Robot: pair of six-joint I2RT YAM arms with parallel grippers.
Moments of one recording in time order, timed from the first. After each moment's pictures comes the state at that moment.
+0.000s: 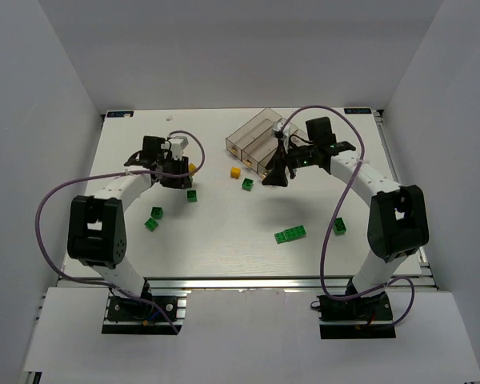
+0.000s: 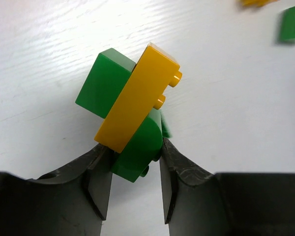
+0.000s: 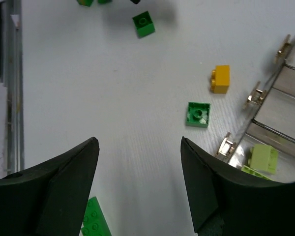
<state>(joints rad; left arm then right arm) -0.13 1.69 1.10 -0.36 0.28 0.06 0.34 1.72 1.31 -0.37 -0.99 -0.49</state>
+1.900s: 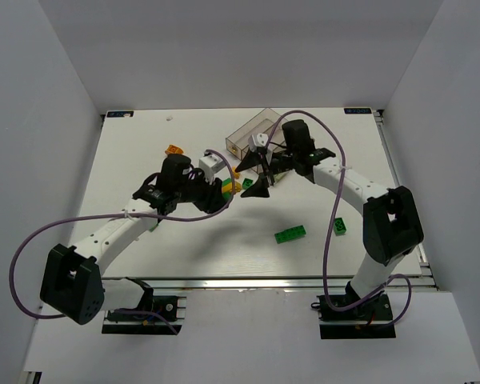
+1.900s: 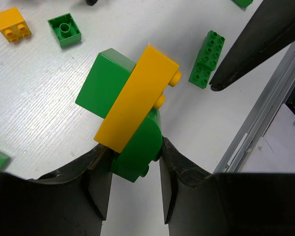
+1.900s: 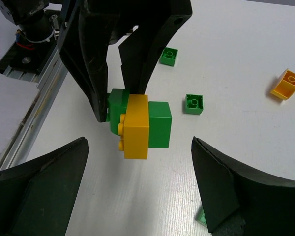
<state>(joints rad) -0.48 1.27 0.89 -0.26 0.52 0.03 0.52 1.72 1.29 -0.18 -1.22 -0.63</state>
